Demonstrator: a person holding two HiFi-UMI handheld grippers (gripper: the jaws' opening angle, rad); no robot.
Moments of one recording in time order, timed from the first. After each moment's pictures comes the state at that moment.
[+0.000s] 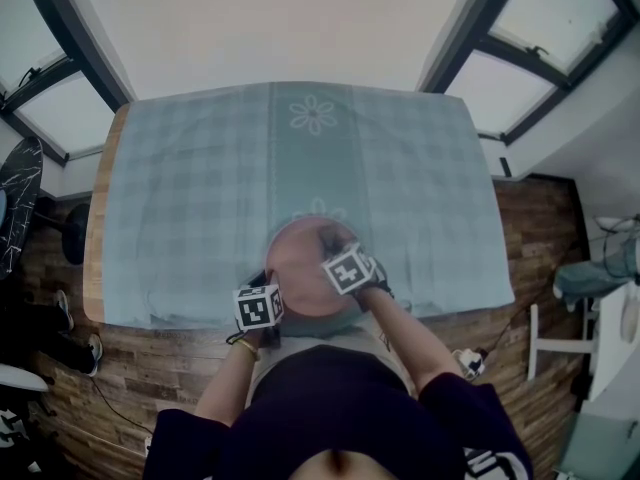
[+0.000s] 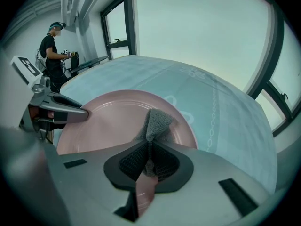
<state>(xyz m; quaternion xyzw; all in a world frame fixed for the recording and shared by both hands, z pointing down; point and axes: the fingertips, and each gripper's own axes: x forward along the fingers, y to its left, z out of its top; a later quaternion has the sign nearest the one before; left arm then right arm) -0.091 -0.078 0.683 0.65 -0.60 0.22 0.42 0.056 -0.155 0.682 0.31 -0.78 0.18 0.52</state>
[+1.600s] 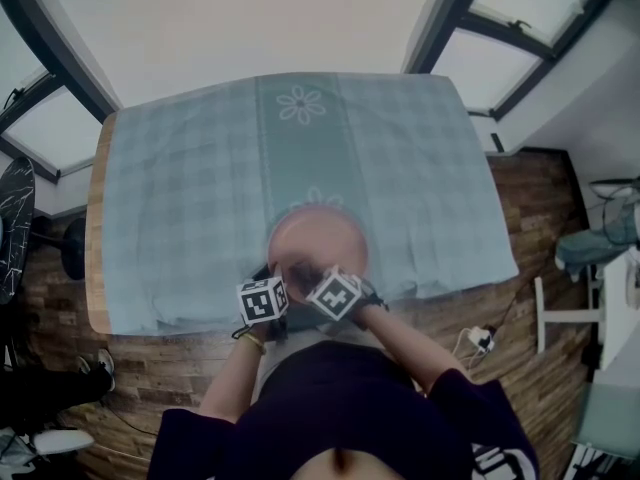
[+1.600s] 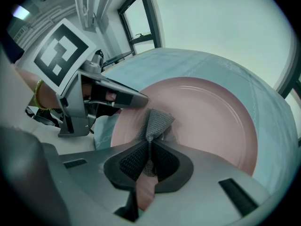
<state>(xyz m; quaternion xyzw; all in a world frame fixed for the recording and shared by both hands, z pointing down) -0.088 -0.080 0.685 0.66 -0.58 0.21 0.42 -0.008 -0.036 0.680 0.15 -0.82 0.22 0.51</state>
